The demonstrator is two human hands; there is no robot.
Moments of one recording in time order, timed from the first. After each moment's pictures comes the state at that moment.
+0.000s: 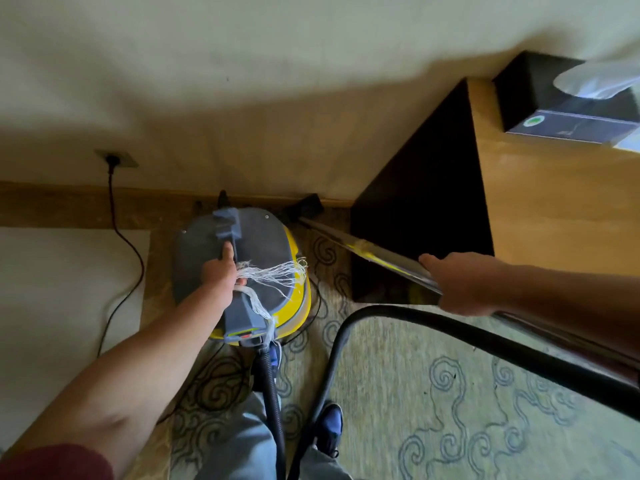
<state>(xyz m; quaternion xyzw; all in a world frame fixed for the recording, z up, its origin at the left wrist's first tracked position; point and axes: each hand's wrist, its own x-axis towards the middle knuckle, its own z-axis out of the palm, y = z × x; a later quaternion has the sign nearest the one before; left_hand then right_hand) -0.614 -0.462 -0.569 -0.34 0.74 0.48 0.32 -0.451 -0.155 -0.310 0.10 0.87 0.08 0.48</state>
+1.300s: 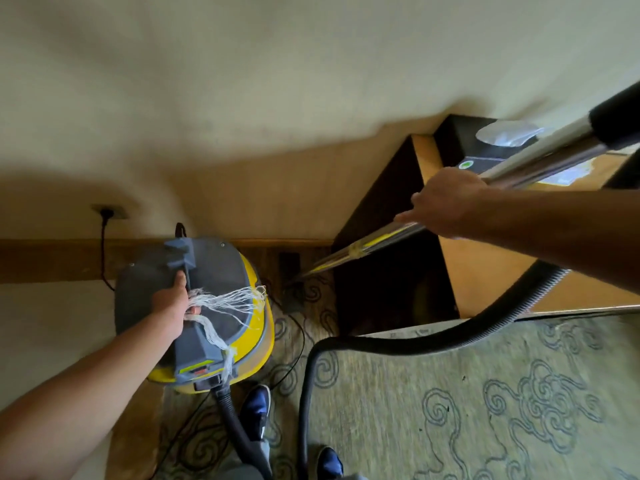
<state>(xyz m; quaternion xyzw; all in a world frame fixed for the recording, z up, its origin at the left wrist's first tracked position) -0.647 -0.518 -0.520 -0.35 0.72 0.52 0.29 -0.524 -0.142 -0.192 -0.09 0.81 0.42 0.39</state>
